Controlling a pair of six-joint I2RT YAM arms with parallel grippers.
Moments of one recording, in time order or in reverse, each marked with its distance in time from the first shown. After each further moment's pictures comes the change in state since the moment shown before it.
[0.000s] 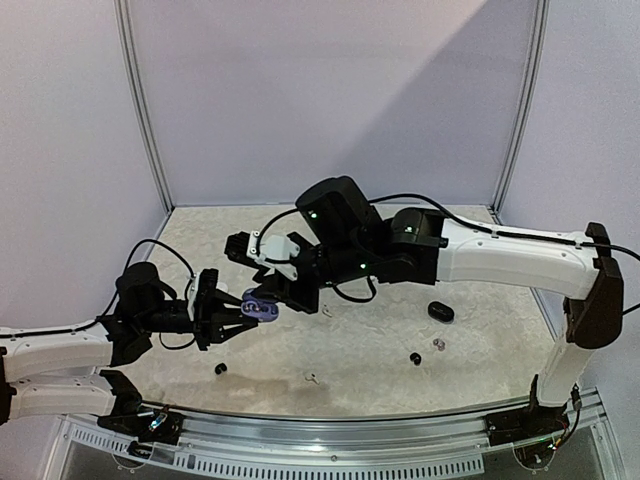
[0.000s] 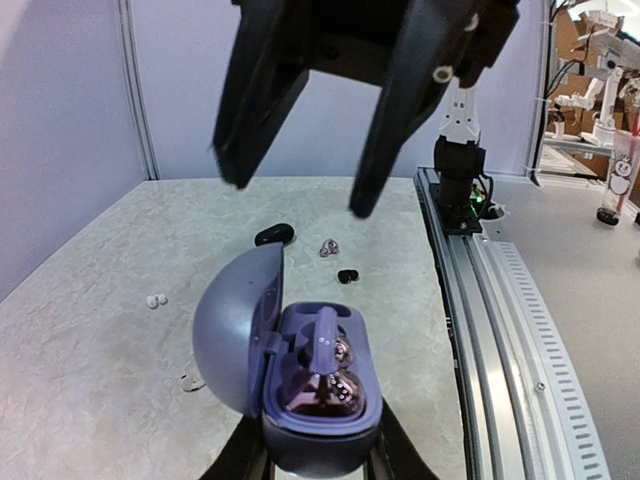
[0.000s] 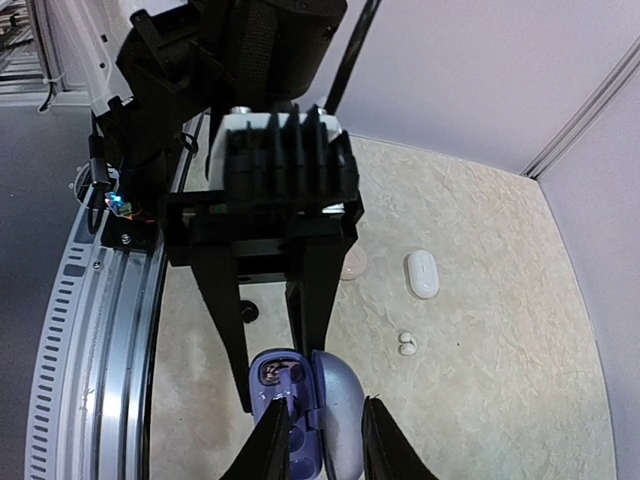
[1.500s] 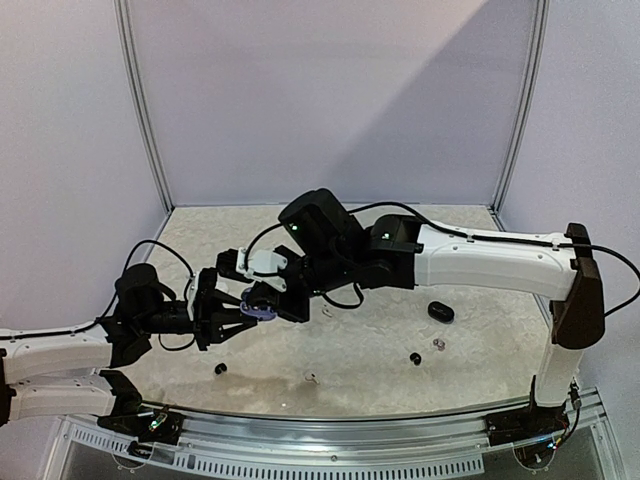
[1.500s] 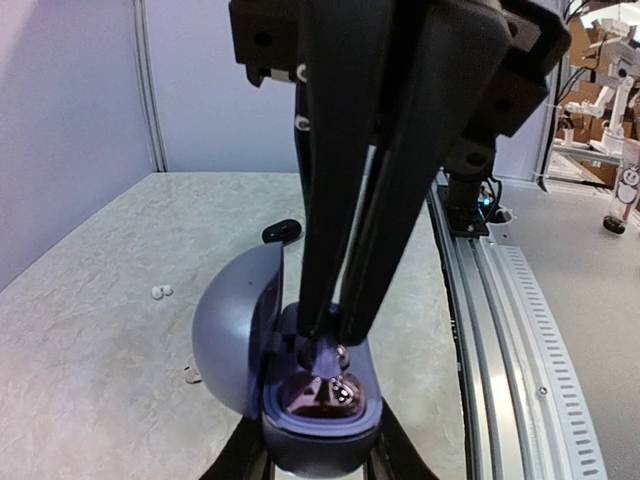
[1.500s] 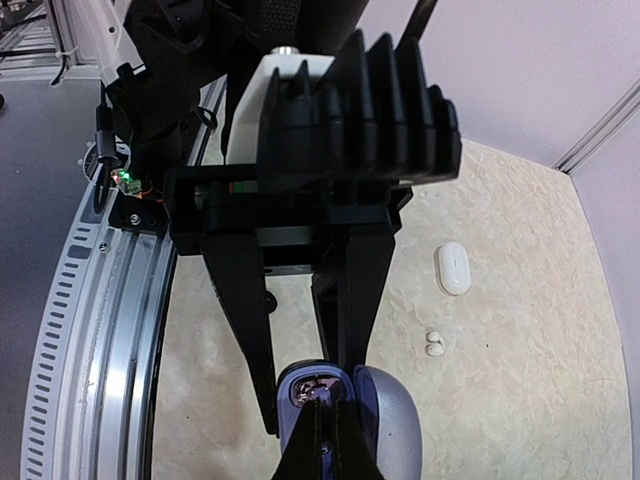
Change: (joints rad) left arm 0.000 -0.010 -0.010 0.004 -0.025 -0.028; right arm 0.008 0.080 0.047 -0.037 -0.040 -0.023
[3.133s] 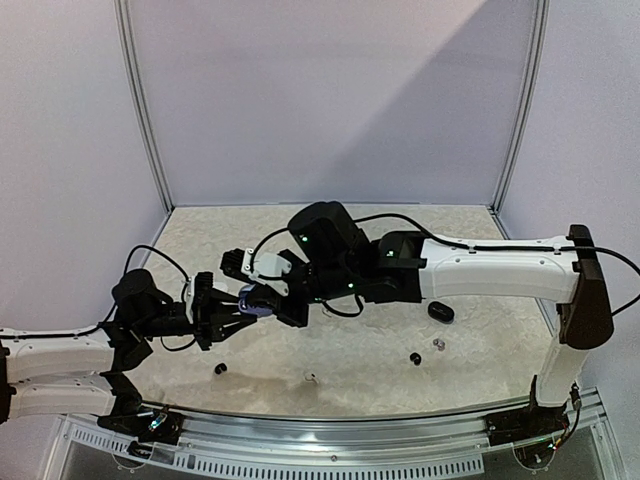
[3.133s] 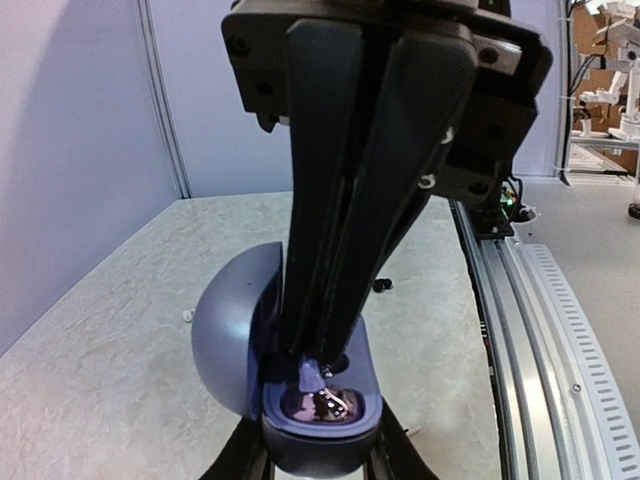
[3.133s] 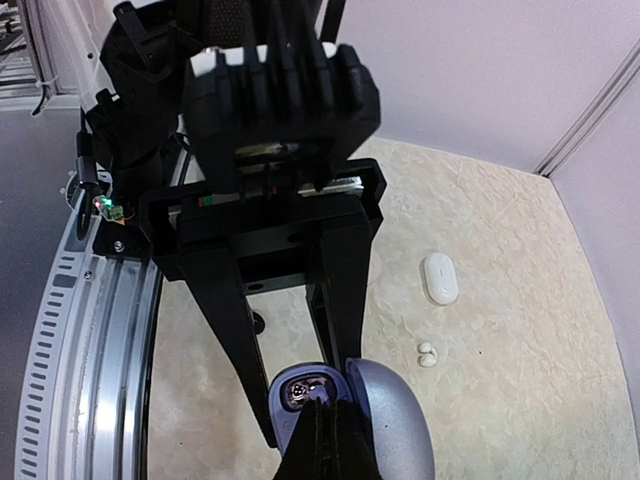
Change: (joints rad) left arm -0.014 0.010 -0.045 0.138 -0.052 0.053; right arm 0.001 -0.043 -0.145 0.198 0.048 0.057
